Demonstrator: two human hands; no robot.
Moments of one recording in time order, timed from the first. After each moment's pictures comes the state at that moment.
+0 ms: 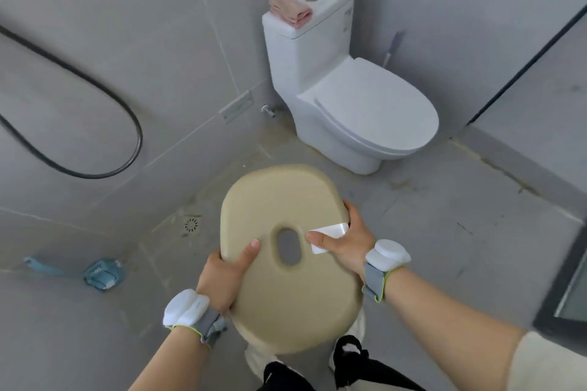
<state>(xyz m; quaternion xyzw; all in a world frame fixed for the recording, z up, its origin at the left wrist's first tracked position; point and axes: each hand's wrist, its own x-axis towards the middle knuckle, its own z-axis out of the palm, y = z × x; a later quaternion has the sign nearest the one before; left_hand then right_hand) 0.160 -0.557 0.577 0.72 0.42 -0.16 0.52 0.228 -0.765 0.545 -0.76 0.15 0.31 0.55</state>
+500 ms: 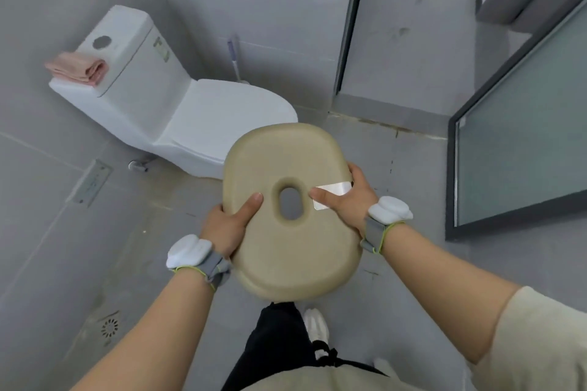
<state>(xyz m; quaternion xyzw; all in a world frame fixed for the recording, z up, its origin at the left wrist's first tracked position) 0.347 -0.809 0.582 0.79 0.19 -0.28 0.51 0.301 -1.027 0.560 -0.72 0.32 0.11 0.60</state>
